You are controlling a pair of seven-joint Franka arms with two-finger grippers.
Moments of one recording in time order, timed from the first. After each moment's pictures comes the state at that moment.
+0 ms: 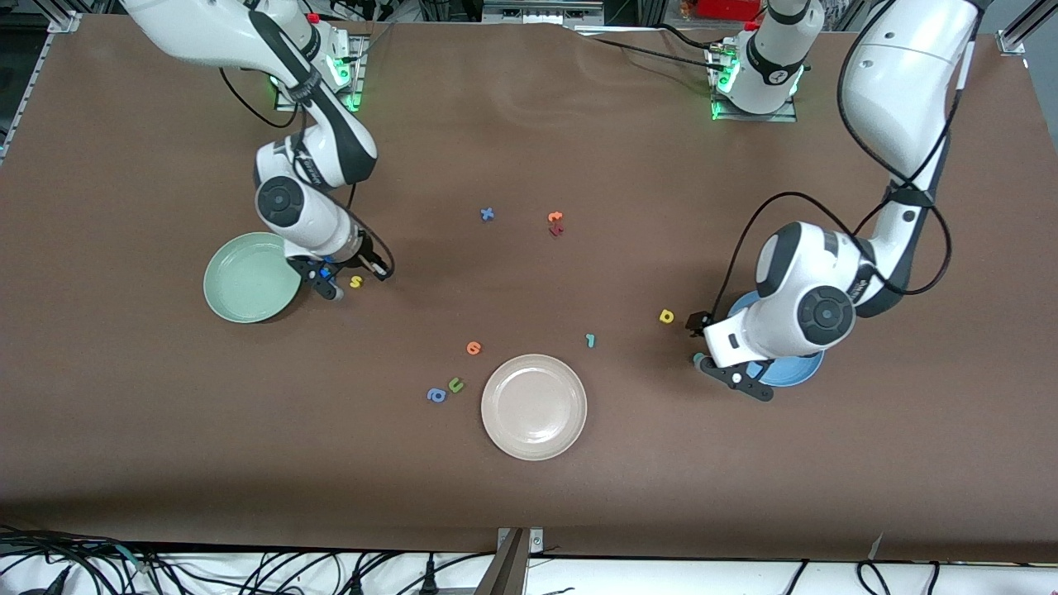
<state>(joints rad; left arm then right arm) -0.09 0.67 -0.19 -1.59 0.05 2.16 0.18 0.04 0.34 0.30 -2.18 0.00 2.40 1.00</state>
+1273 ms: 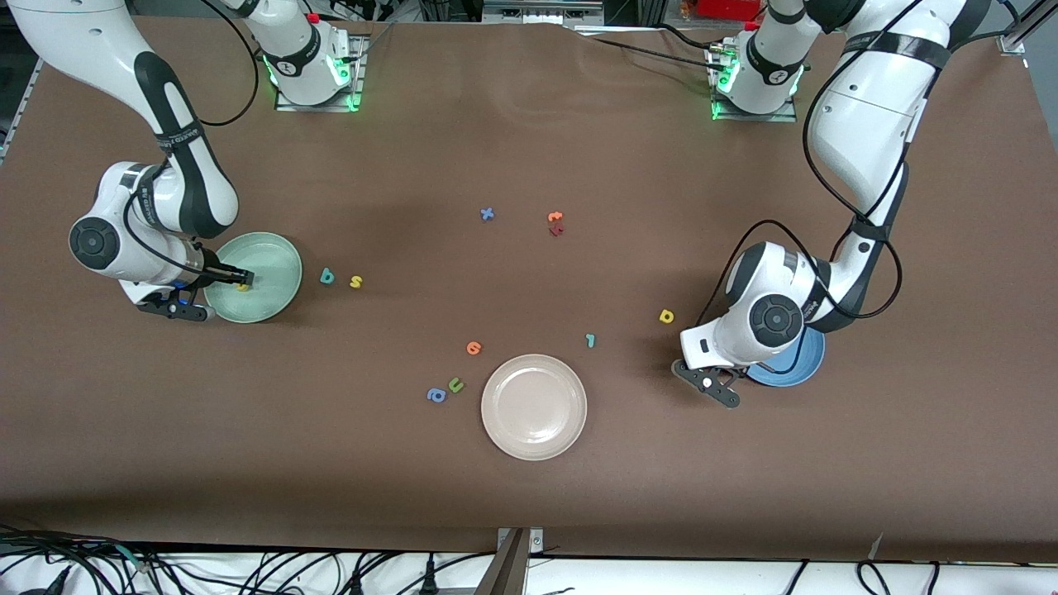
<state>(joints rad) -0.10 0.78 -0.19 -1.60 0.17 2.30 0.23 0.03 0.40 -0.15 -2.13 0.00 2.33 0.06</state>
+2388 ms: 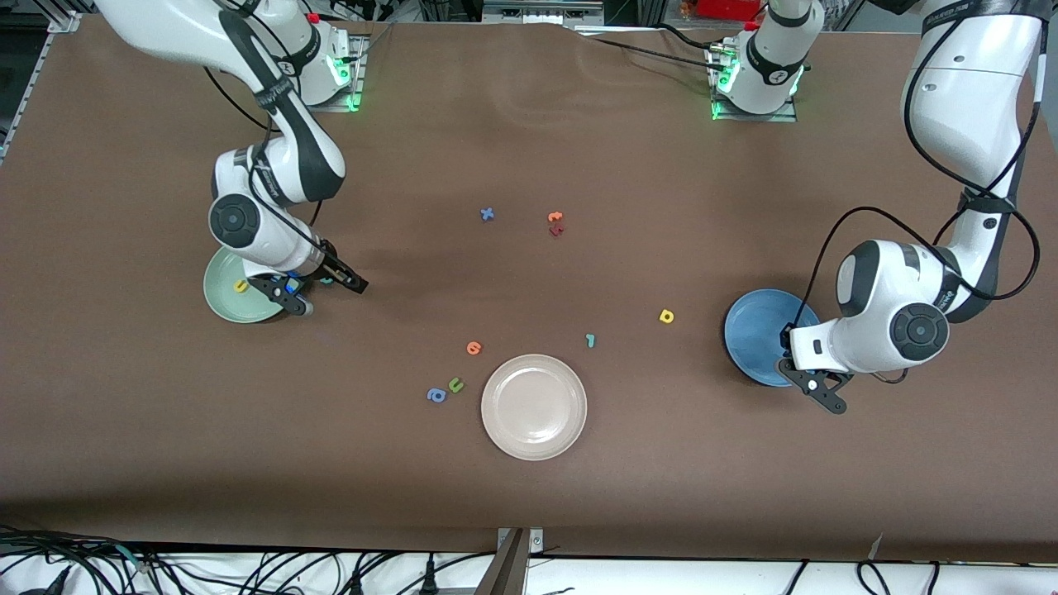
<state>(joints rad) 0.12 0.67 -0.19 -1.63 0.17 2.15 0.55 0.05 0.39 0.23 -2.16 0.01 2.42 0.83</state>
